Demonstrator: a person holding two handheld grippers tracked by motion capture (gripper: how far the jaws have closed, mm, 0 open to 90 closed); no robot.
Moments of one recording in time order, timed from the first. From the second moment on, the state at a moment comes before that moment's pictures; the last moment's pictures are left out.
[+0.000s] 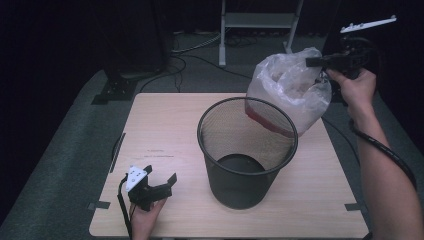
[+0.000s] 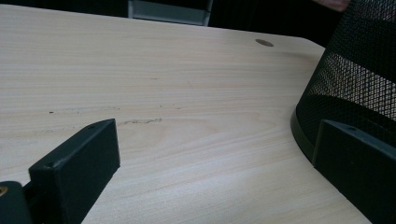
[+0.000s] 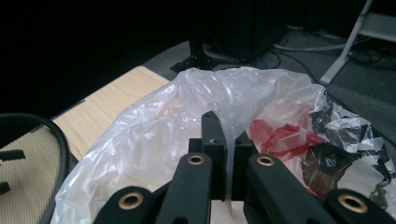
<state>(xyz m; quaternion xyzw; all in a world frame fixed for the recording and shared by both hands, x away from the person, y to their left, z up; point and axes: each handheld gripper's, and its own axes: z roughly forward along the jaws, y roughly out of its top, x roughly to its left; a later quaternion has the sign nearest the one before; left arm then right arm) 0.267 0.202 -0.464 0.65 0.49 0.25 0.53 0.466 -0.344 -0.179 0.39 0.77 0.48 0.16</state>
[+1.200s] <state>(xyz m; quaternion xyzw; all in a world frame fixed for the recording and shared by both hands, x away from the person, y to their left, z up) 0.267 0.201 -0.465 0.65 0.49 0.25 0.53 0.403 -0.359 -0.058 0.34 0.75 0.55 0.17</state>
